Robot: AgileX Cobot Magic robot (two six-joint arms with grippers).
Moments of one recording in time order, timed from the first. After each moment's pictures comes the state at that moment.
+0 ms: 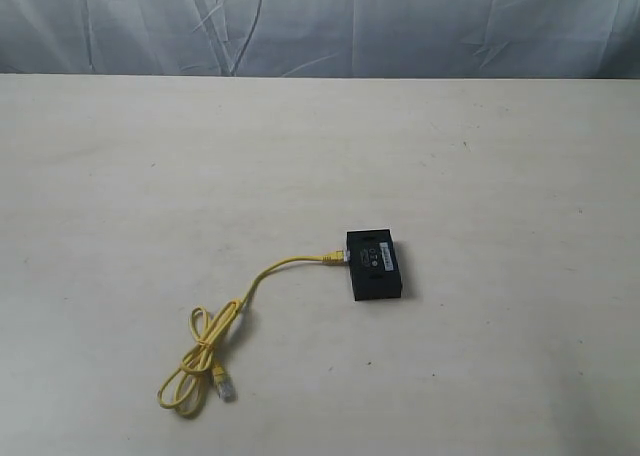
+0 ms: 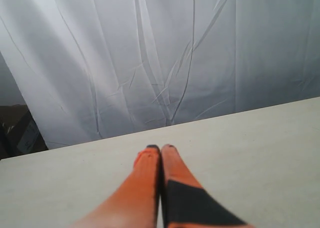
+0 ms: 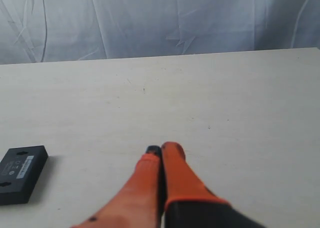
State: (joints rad) left arm -0.18 0.49 -0.81 -0.03 0.59 0.14; right arm 0.06 0.01 0.00 0.06 0.32 -0.03
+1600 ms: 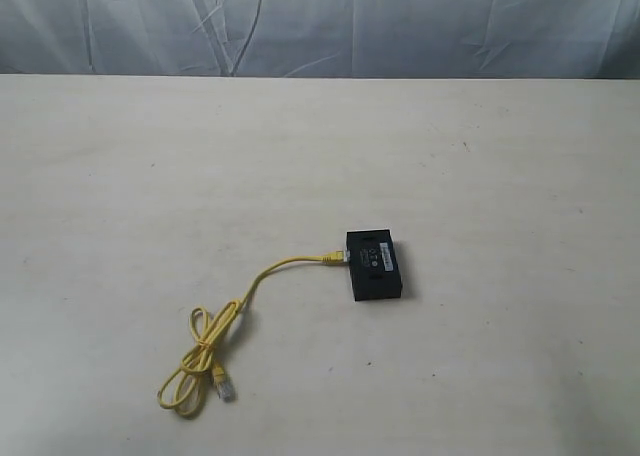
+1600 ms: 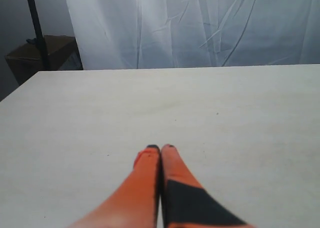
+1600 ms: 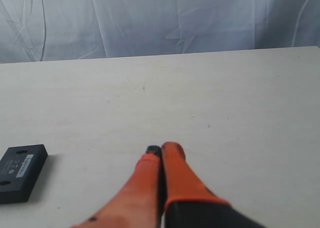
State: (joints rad) left arm 0.05 0.00 -0.01 -0.09 0.25 0.14; right arm 0.06 0.01 0.00 0.06 0.32 -0.03
